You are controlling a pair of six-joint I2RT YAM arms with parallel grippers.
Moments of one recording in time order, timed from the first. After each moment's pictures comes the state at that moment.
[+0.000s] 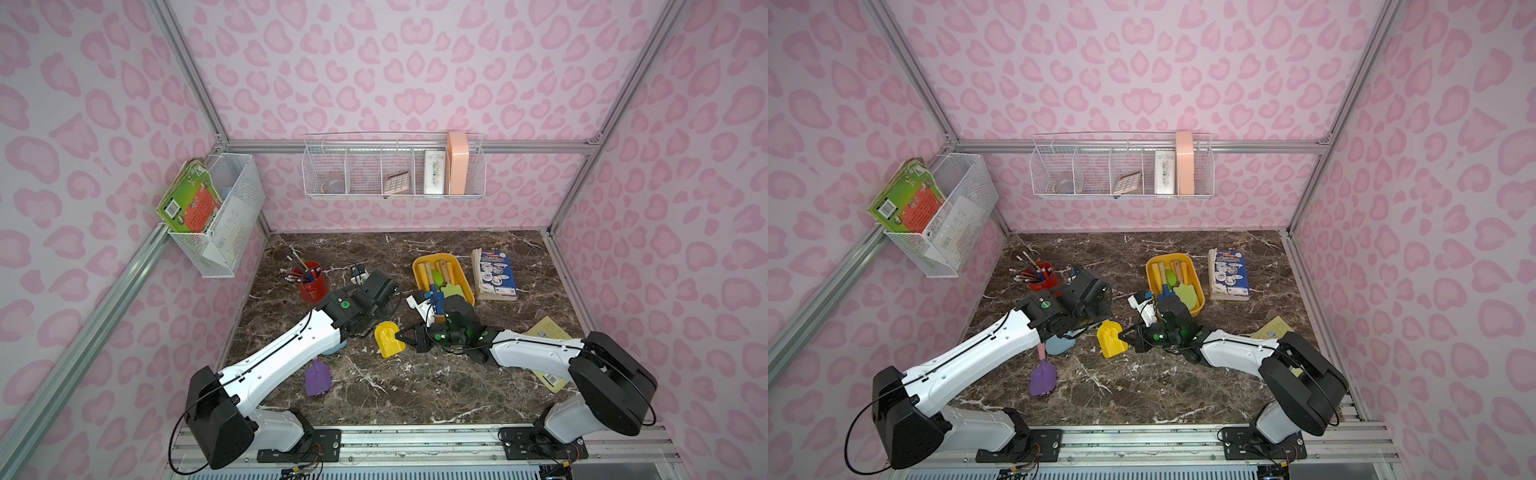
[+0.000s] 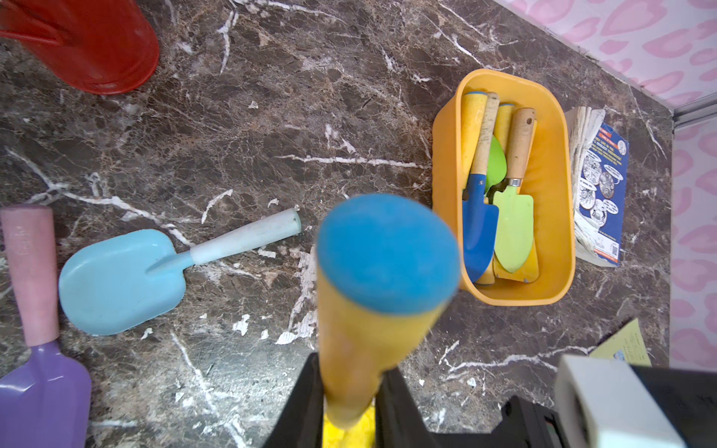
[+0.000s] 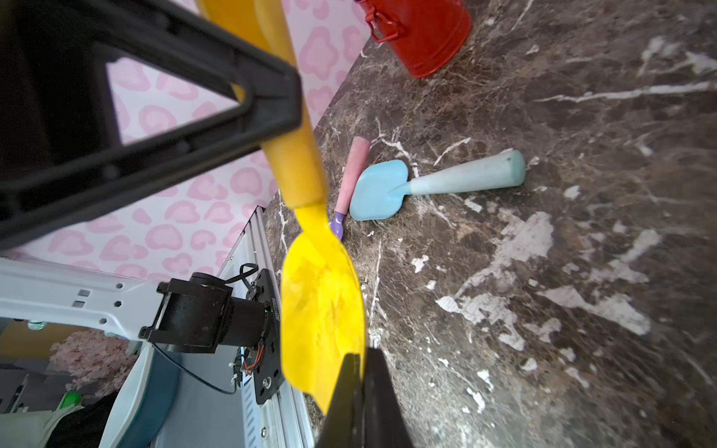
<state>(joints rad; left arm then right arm) -0.76 1.35 1.21 -0.83 -0.31 -1.01 0.84 1.53 0.72 0.37 -0.56 0.59</state>
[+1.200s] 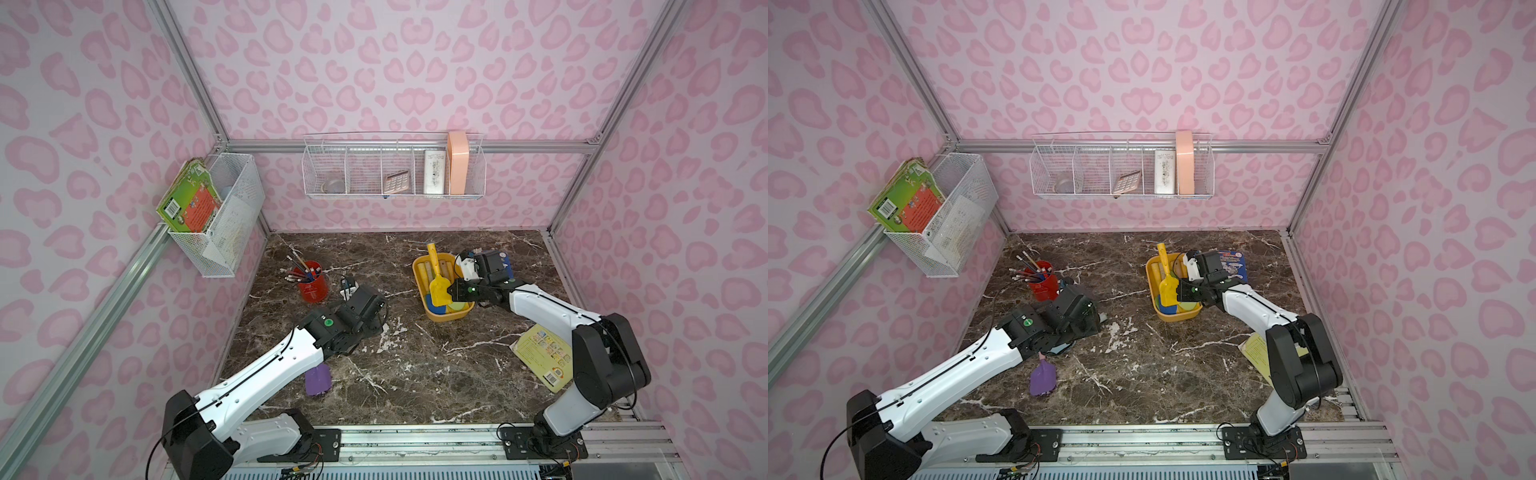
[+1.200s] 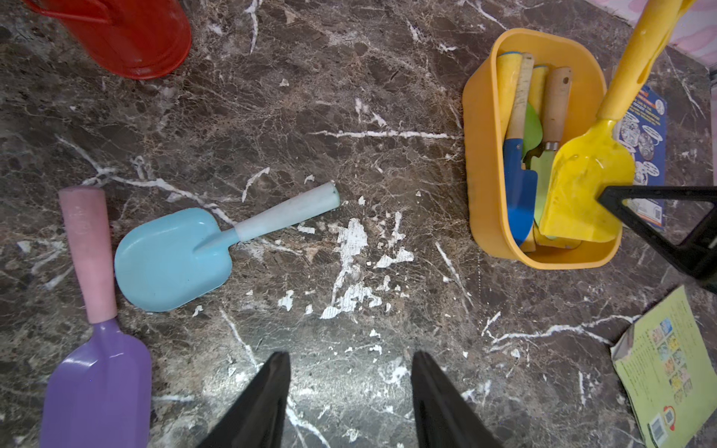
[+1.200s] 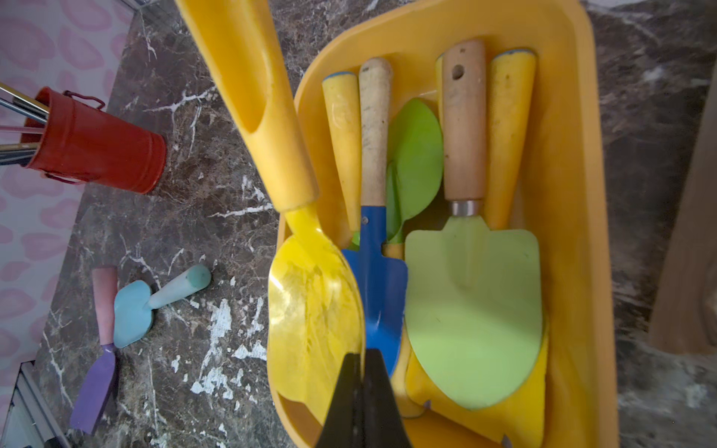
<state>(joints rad) -0.76 1.19 1.05 -0.85 -0.31 -0.96 0.41 1.66 1.08 -0.26 -0.32 0.33</state>
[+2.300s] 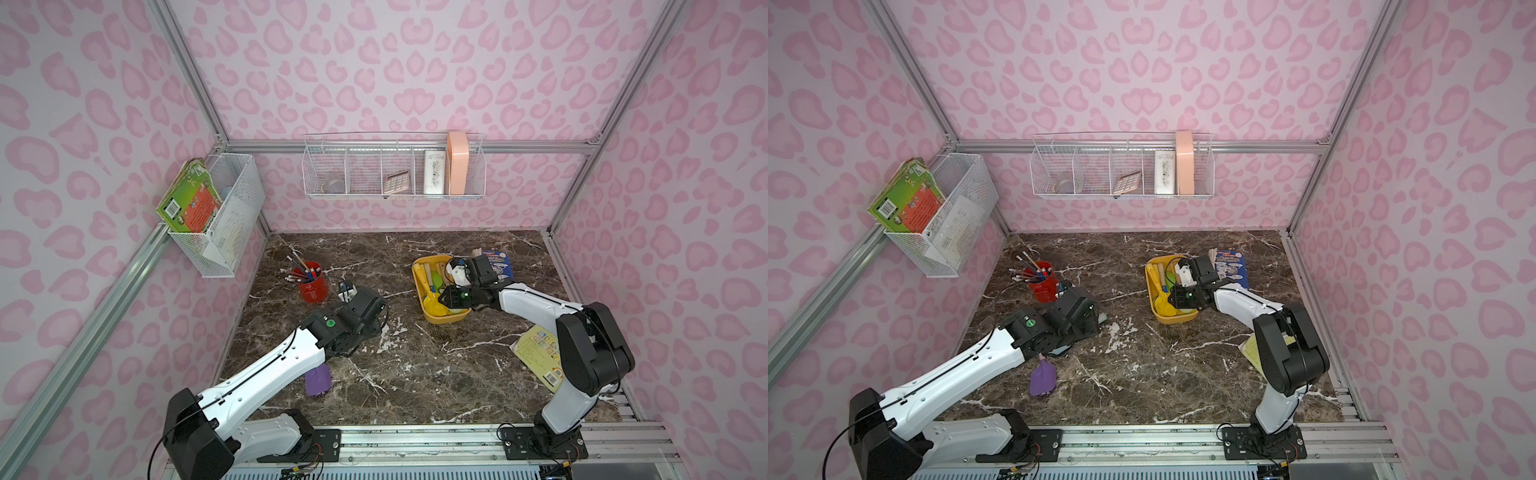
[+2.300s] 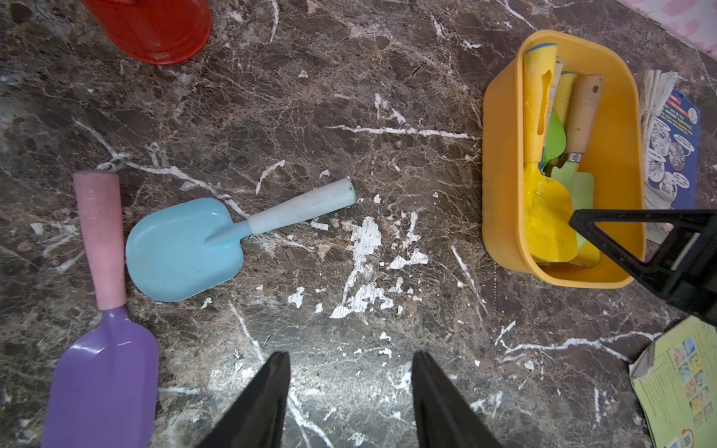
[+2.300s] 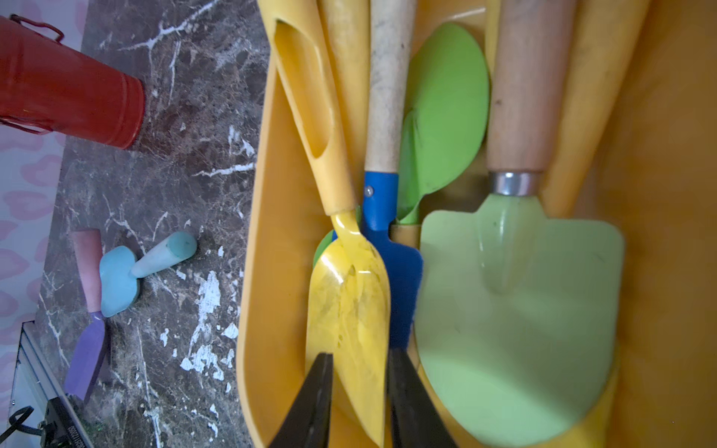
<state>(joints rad) -0.76 1.20 1.03 -0.87 -0.33 -0.99 0.44 1.73 1.09 -0.28 -0.37 0.31</state>
